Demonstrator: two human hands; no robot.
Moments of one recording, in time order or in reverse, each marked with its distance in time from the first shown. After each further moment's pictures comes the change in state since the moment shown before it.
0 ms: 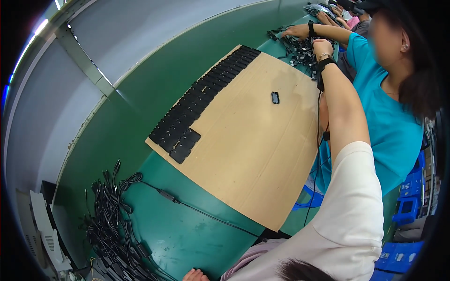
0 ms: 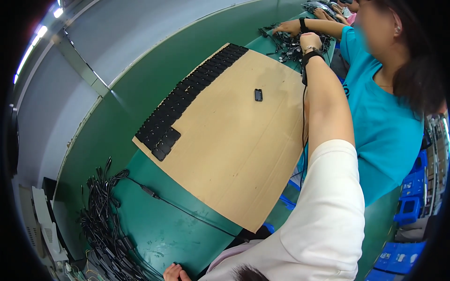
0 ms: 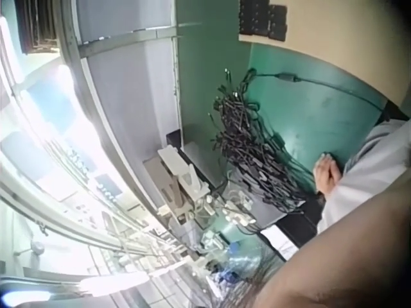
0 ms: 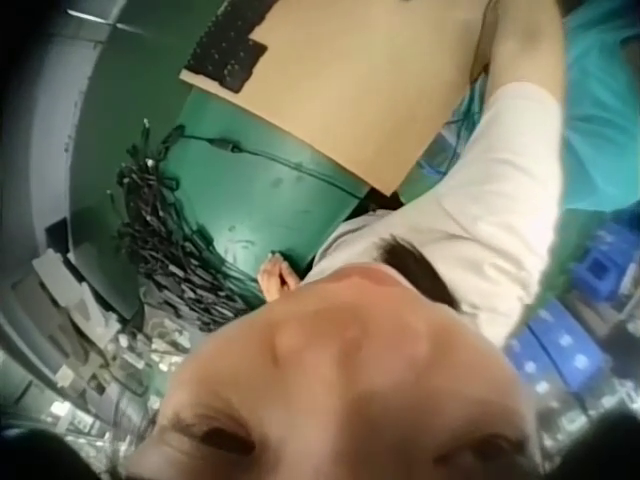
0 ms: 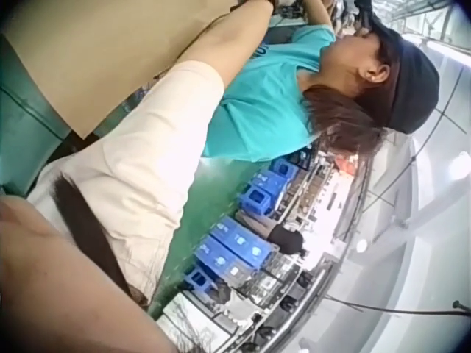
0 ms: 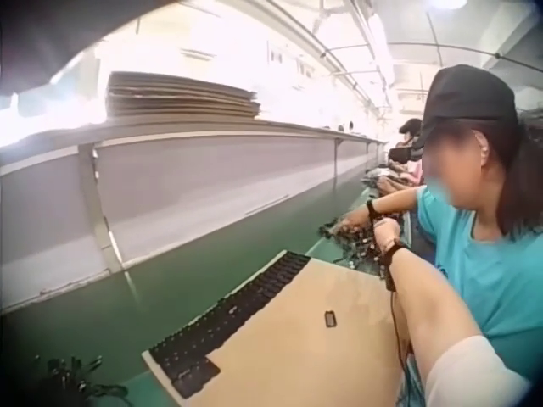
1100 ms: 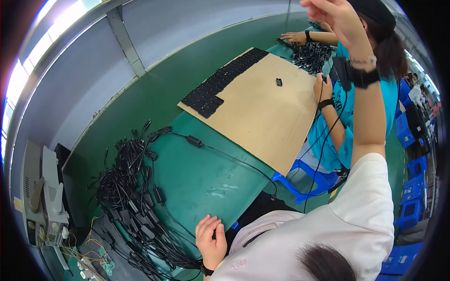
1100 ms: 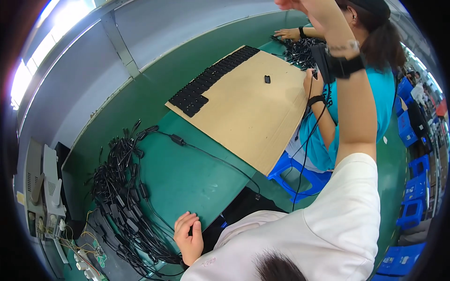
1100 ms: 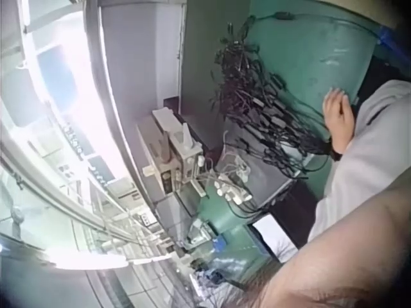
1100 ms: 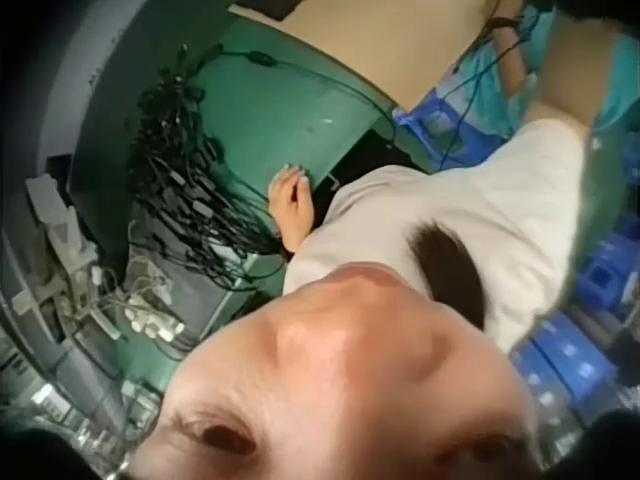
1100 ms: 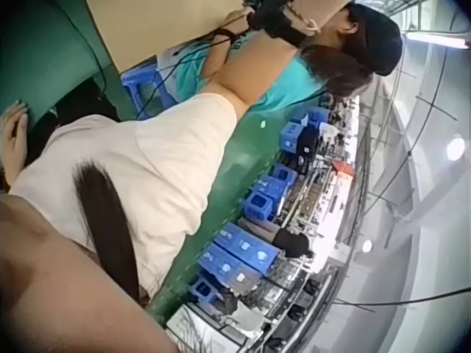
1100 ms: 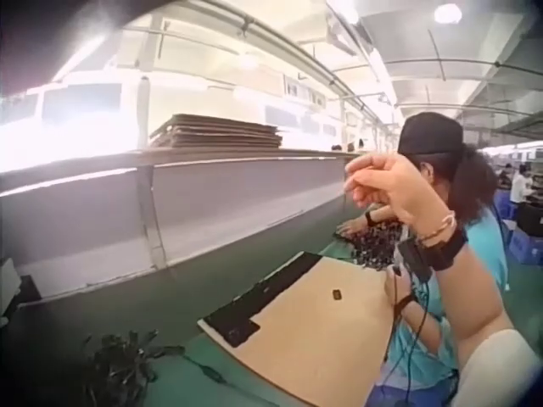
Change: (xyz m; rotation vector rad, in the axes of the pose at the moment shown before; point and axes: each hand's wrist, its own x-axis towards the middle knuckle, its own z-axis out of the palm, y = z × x) left_hand -0.030 -0.022 -0.036 -0.285 -0.153 -0.073; right_hand -0.252 -0.227 -0.382 1.161 -0.592 -0.378
